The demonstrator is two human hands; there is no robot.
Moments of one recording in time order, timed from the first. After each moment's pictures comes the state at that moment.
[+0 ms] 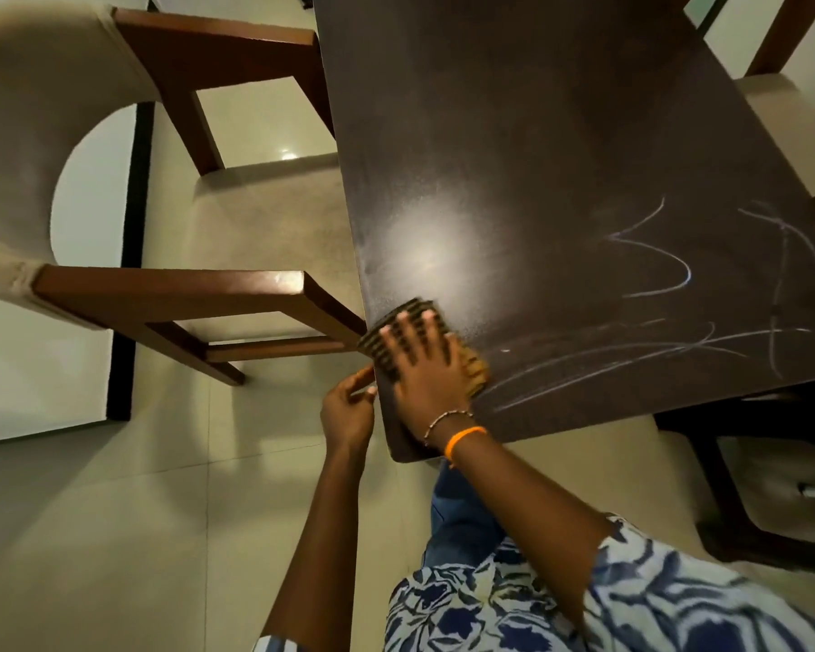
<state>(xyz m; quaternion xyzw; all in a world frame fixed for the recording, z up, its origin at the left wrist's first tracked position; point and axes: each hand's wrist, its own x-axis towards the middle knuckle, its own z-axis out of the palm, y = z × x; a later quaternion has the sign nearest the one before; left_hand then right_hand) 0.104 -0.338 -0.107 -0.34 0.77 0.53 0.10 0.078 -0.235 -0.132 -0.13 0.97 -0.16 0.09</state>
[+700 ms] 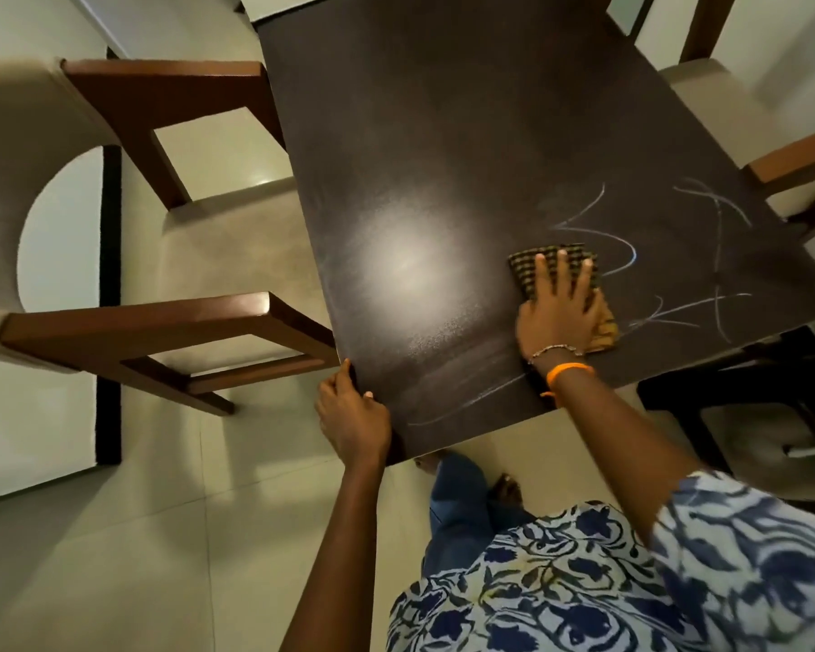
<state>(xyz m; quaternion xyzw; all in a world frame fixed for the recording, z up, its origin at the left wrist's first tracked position) 0.102 -0.292 -0.102 -0.27 0.91 0.30 0.06 0.033 -0.069 -0.131 0.19 0.97 -0.14 0.04</state>
